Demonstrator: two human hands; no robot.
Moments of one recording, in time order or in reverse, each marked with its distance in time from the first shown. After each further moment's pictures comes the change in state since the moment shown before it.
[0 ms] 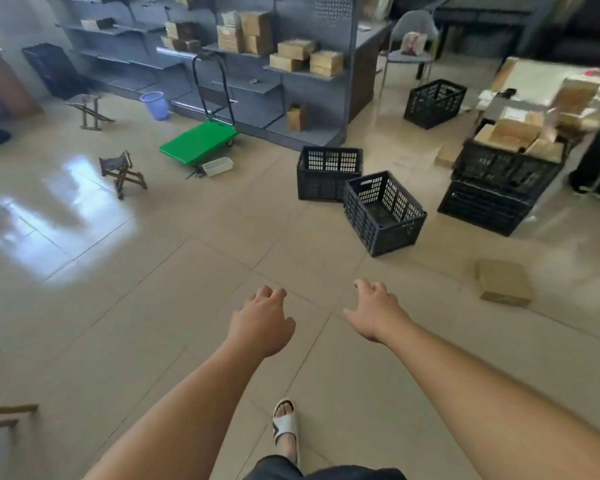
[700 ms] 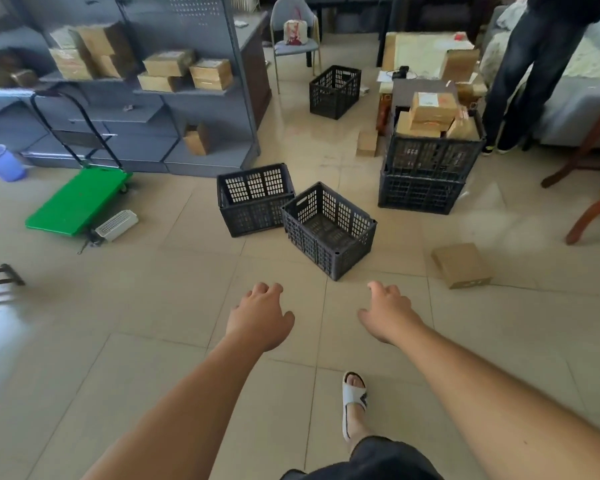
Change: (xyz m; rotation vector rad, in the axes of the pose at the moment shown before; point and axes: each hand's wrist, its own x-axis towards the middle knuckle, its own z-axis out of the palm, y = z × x) left_hand 0.390 0.068 -0.122 0.109 -0.090 0.309; right_hand 0.294 -0.003 -0.131 0.195 0.113 0.381
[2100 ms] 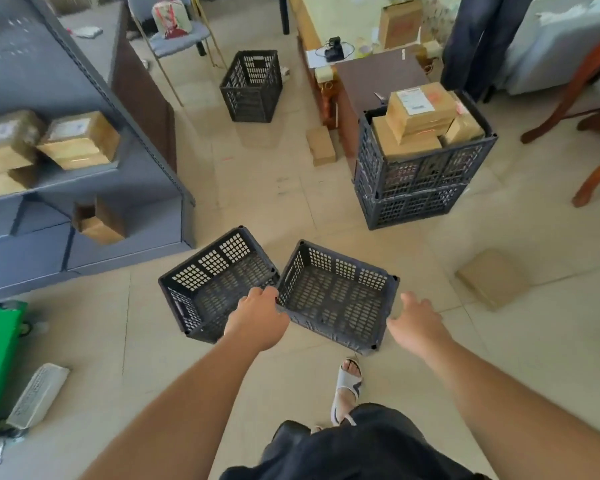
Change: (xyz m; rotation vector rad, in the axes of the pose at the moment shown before) left_hand 0.702 -0.012 -0.237 0.183 -0.282 0.239; right_hand 0.550 -0.192 -0.177 0.347 0.052 0.519
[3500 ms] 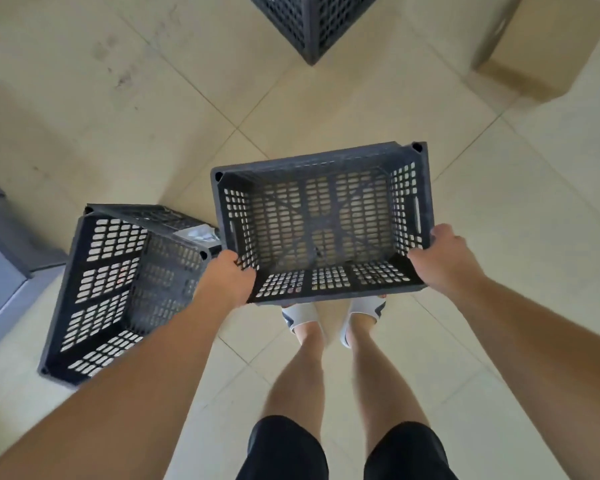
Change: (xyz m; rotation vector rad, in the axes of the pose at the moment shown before) left_hand 0.530 -0.056 0.206 0.071 -0.409 -0.060; right_hand 0.376 0.013 0.243 0.410 -0.119 0.664
